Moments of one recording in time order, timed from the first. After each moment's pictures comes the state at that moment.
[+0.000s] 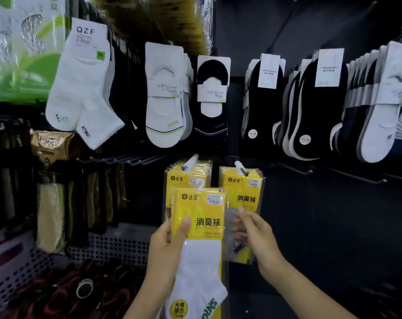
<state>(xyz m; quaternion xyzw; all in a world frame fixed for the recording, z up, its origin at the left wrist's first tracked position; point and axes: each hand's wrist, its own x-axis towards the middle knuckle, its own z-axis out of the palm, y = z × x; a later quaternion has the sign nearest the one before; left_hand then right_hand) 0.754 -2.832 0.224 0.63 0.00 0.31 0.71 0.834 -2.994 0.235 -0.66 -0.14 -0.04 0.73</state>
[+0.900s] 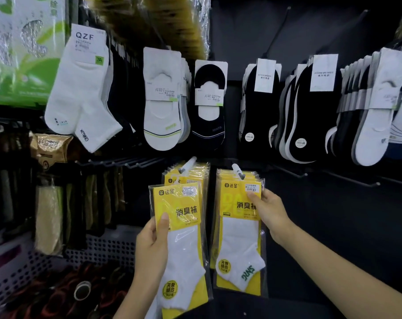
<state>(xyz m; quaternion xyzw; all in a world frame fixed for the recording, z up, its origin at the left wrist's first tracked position) 0.756 -2.818 0.224 0.64 0.06 0.39 0.66 0.879 -3.016 0.283 -0.69 -0.14 -0.09 0.70</state>
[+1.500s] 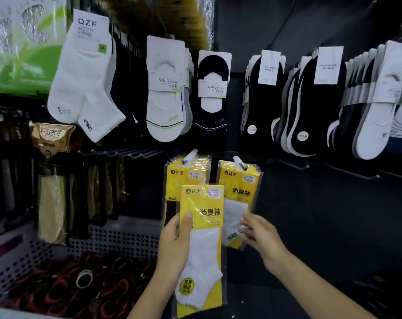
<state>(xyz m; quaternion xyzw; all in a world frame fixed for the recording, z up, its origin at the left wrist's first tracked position) 0.764 -2.842 0.213 0.67 -0.01 0.32 0.67 0.844 -3.009 0.227 -0.67 -0.03 0.03 0.74</state>
